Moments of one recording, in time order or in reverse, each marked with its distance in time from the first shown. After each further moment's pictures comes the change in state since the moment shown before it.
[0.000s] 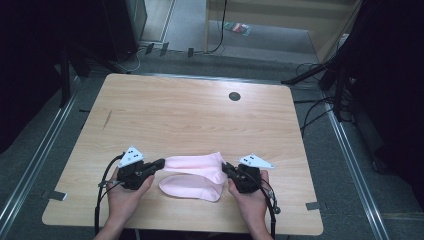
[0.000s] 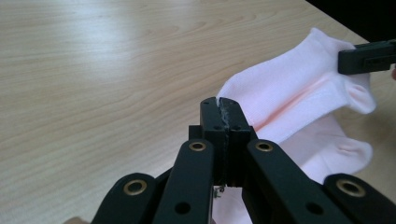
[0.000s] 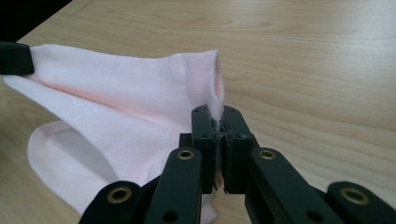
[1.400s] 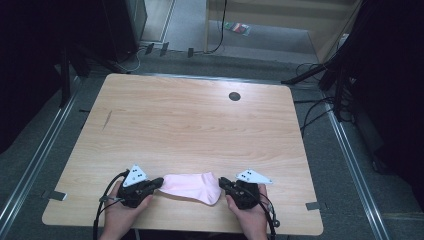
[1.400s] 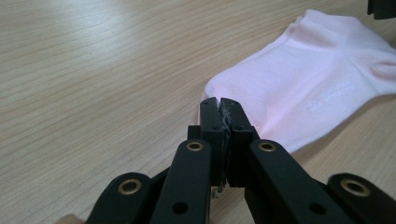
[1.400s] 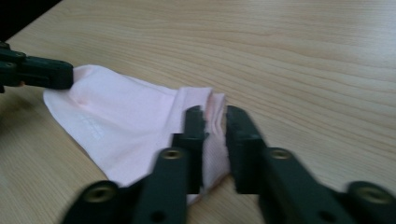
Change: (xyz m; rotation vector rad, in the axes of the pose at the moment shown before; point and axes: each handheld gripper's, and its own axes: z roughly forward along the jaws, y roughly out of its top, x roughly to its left) left arm -0.003 -0.047 0.007 0.120 0.010 0.103; right arm 0.008 -0.037 -0.006 0.032 0.076 -0.009
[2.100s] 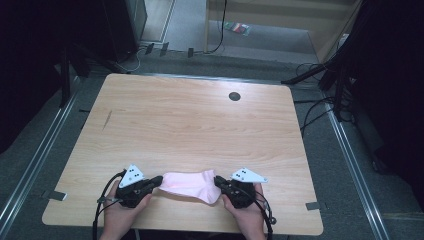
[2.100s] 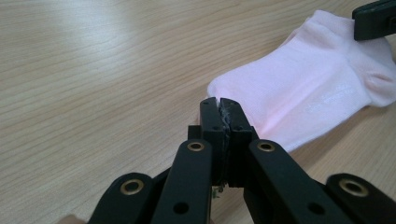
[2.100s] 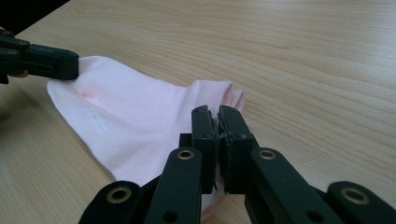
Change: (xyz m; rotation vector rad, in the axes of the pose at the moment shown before) left arm -0.001 0.002 -0.007 -0.059 -0.001 -0.021; right arm 0.008 0.005 0.006 -0.009 0.022 -0.065
